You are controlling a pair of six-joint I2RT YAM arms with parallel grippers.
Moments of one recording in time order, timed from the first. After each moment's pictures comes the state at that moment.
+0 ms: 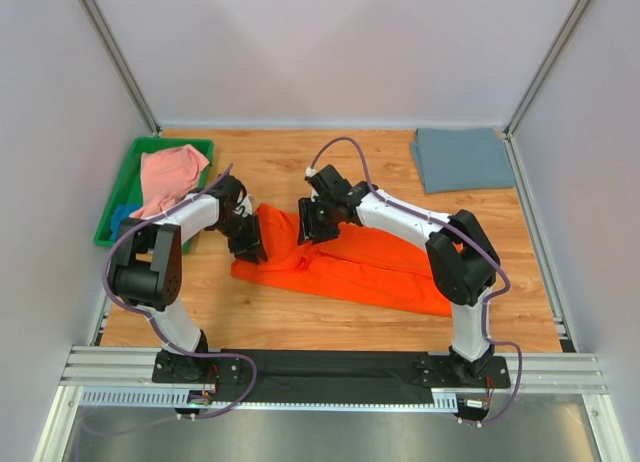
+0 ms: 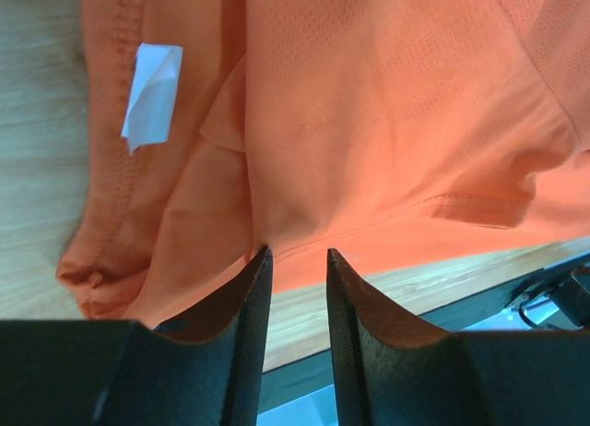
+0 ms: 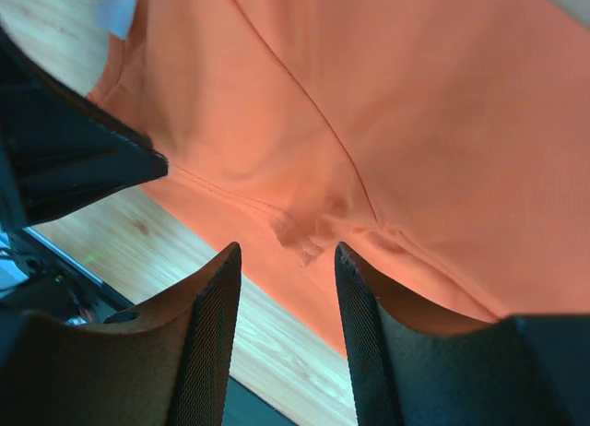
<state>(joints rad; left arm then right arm) -0.19 1.72 1.05 -0.73 0.39 -0.39 0.75 1.96 1.49 -0.52 -0.25 0.55</state>
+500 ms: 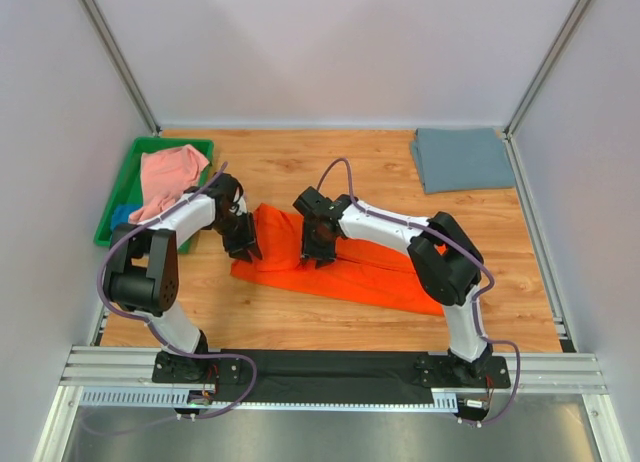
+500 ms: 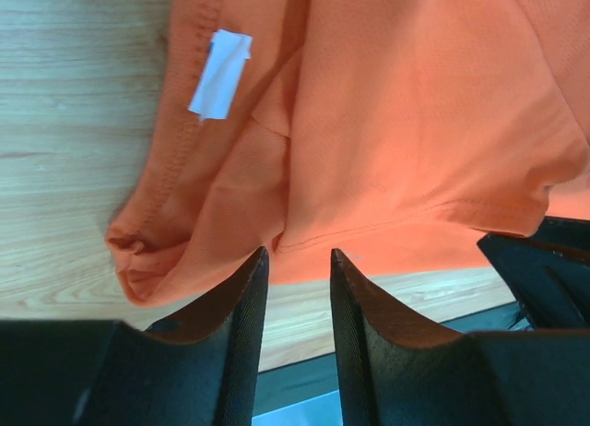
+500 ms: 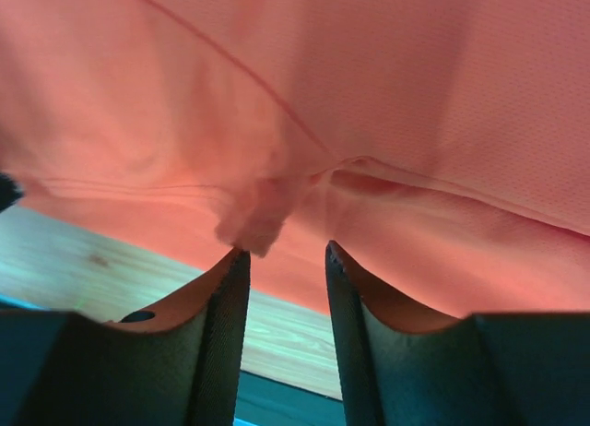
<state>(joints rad) -0.18 1.68 1.05 -0.77 0.32 -0.42 0.84 2.03 1.52 -0.71 -0.08 0.89</state>
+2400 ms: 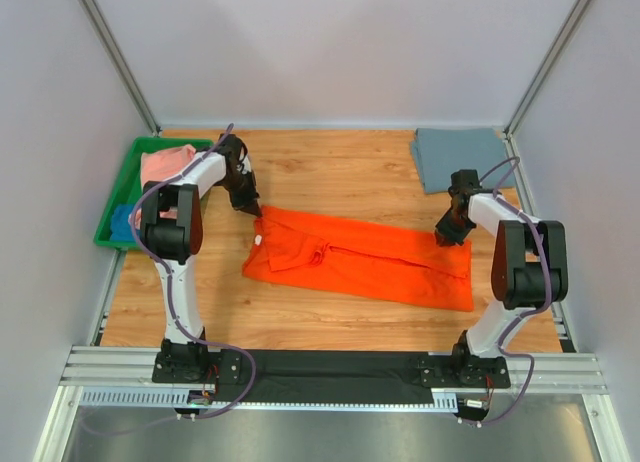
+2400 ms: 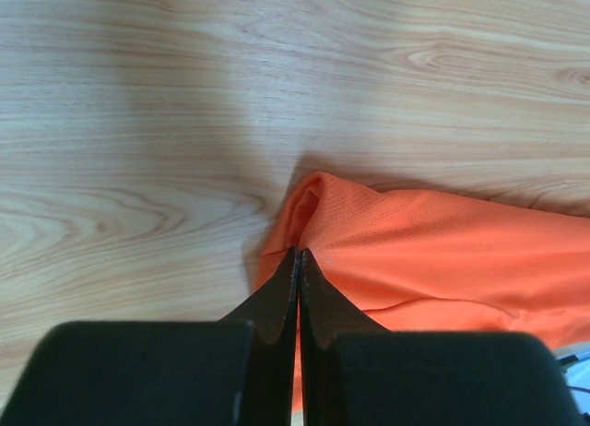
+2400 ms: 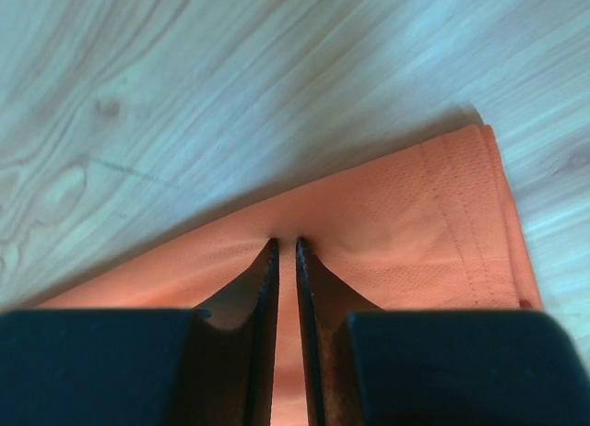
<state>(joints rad) -0.12 2.15 1.64 -0.83 0.29 -0.37 -0.01 1.74 1.05 -0.59 0.09 0.69</state>
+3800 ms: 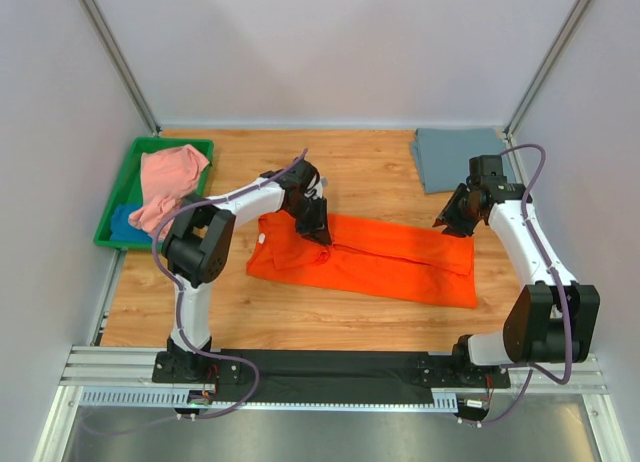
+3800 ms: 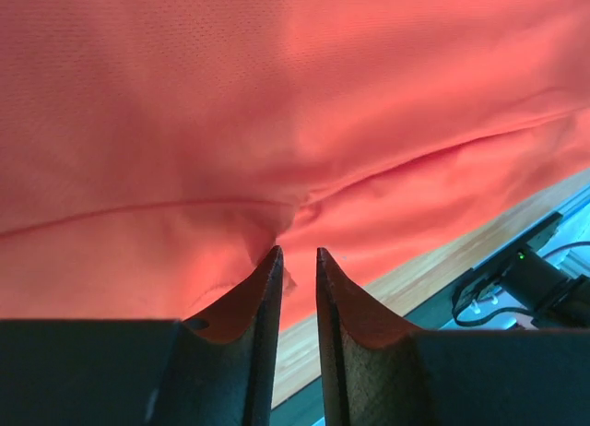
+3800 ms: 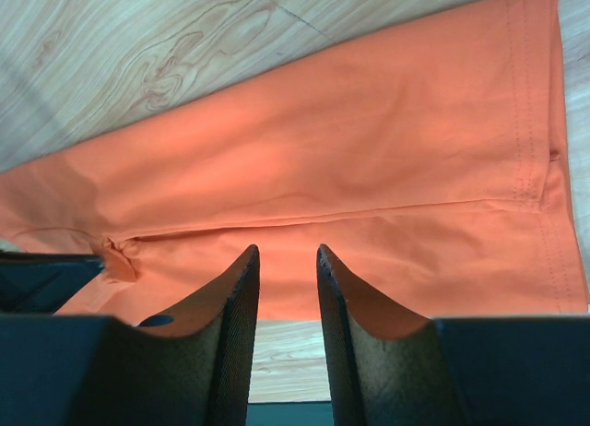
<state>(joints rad) -0.54 2.01 1.46 -0.63 0.46 -0.53 0.00 1.39 1.14 -0.84 -0.10 0.63</state>
